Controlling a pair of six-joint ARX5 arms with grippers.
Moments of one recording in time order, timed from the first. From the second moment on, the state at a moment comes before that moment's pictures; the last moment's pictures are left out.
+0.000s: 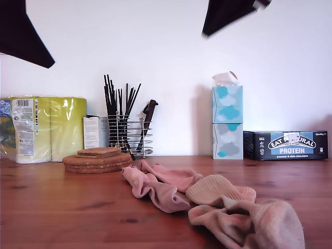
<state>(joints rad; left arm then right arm) -0.33 0.99 0.84 -0.56 0.42 0.16 0.51 1.36 1.39 -0.68 -0.15 -0.16</state>
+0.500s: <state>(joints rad) -0.39 1.17 0.84 -0.33 0.51 0.57 0.51 0.71 0.99 -0.80 -0.13 -0.01</state>
